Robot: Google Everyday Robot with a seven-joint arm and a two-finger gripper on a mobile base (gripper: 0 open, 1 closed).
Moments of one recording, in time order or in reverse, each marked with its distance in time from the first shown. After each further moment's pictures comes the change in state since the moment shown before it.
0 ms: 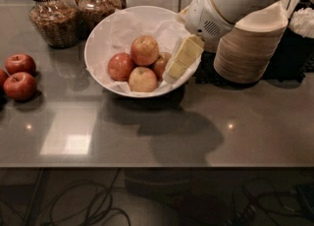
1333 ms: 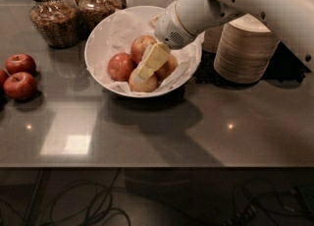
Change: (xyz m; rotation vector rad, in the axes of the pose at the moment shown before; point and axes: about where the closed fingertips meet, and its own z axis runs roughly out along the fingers) arm -0.036 -0.017 0.073 -0.019 -0.125 -0.022
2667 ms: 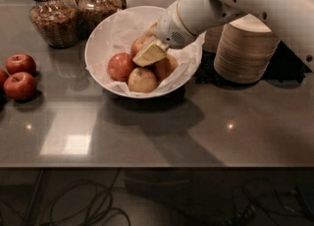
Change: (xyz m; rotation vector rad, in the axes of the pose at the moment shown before) arm 0.000 0.000 0.000 0.000 0.000 0.000
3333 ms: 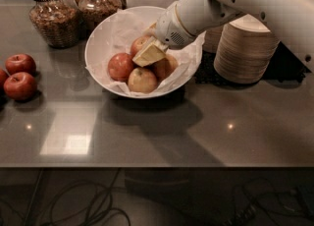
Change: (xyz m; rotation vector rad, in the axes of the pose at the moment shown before) arm 0.000 0.000 0.000 -0.002 0.000 0.001
